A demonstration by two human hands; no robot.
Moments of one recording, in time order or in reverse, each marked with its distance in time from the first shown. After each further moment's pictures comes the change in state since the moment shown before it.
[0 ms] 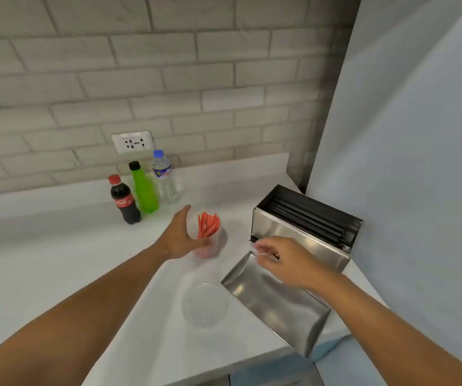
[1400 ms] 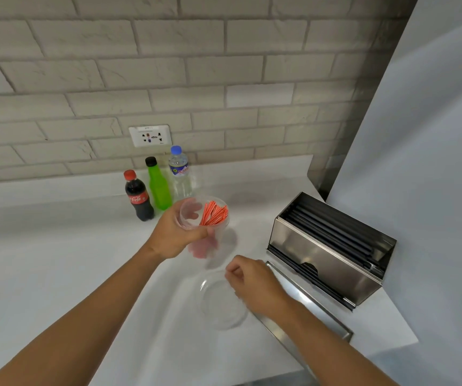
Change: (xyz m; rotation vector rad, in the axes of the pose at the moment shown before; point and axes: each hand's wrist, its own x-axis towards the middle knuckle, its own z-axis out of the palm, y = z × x) left_hand -0.024 0.019 -0.053 -0.451 0.134 0.042; right_hand 0.045 -0.034 0.100 -0.020 -0.018 0.035
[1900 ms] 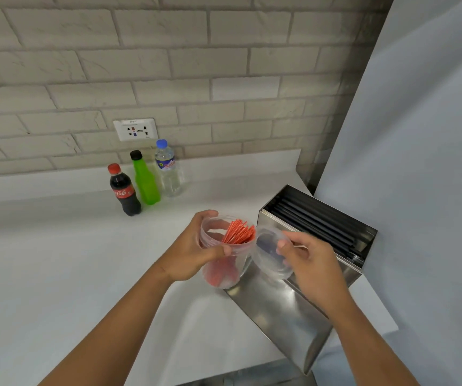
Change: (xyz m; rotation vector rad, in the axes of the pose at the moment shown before) left_hand -0.057 0.038 0.066 -0.116 -0.267 0.001; right_hand -0.071 0.016 -0.113 0.517 0.376 0.031
